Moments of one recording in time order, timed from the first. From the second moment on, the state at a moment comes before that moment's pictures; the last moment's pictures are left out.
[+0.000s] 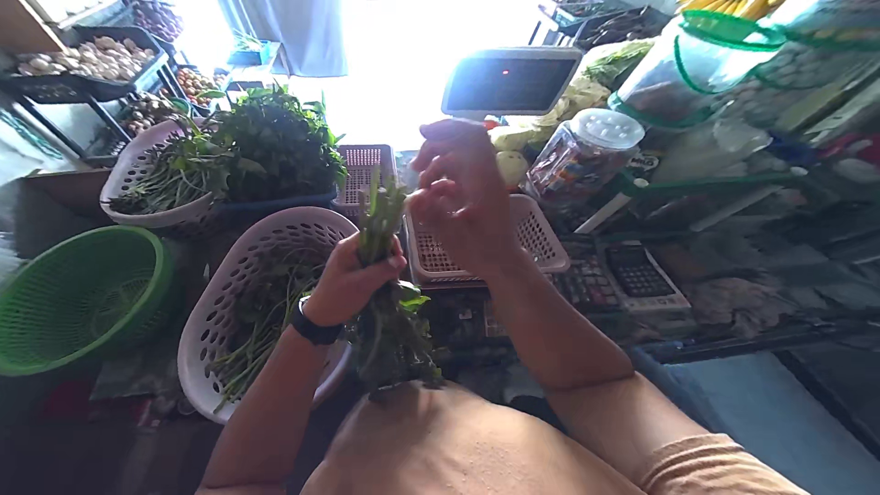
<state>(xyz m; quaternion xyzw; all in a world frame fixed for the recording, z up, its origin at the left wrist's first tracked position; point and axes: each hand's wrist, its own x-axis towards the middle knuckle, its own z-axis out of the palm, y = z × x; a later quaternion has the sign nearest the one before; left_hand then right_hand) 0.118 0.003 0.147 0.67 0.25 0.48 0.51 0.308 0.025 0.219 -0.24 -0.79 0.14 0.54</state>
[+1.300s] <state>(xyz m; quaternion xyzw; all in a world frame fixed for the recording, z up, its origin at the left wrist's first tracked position) 0.378 -0.125 0.105 0.71 0.31 0.31 0.54 0.579 -0.262 0.087 -0.24 -0.66 0.26 0.66</state>
